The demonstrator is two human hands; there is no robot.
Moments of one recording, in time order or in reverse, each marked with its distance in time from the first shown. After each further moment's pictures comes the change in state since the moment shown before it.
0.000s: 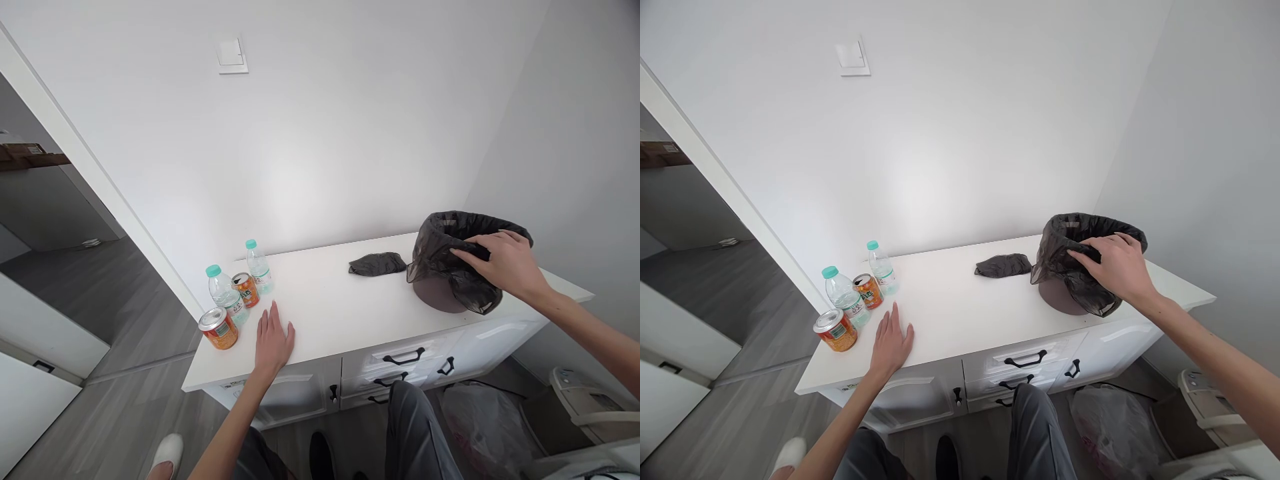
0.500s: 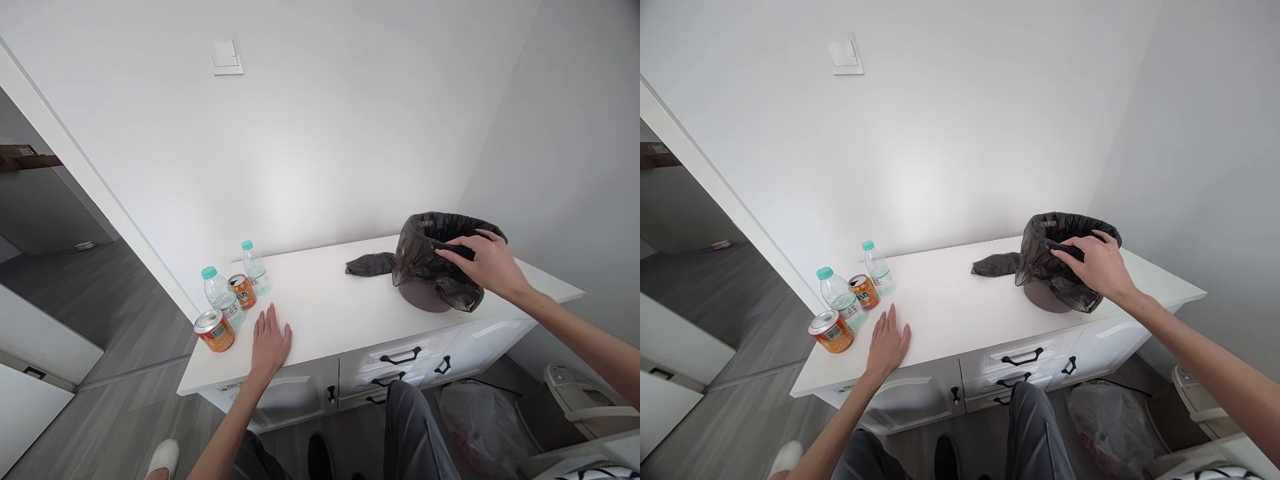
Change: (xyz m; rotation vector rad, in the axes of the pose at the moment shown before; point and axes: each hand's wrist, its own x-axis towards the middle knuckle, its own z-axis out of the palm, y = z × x) left_hand 0.001 0.002 -0.002 0.027 -0.018 0.002; right_hand 0.009 -0.035 -0.016 0.184 -0.034 0.015
